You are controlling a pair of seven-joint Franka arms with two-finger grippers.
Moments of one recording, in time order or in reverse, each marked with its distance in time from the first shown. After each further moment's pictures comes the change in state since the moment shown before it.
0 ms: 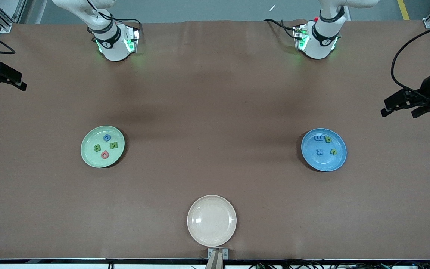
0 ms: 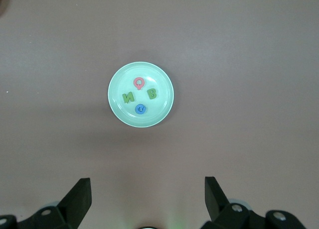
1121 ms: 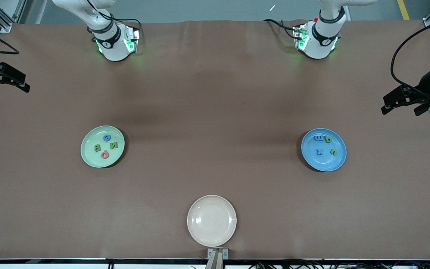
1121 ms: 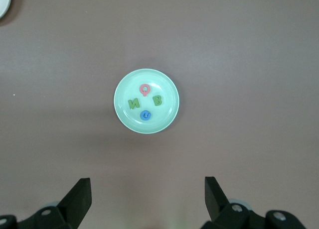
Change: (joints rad) left arm 0.180 -0.011 -0.182 0.000 0.025 0.000 0.001; right arm 0.015 -0.001 0.013 0.000 0.006 0.033 0.000
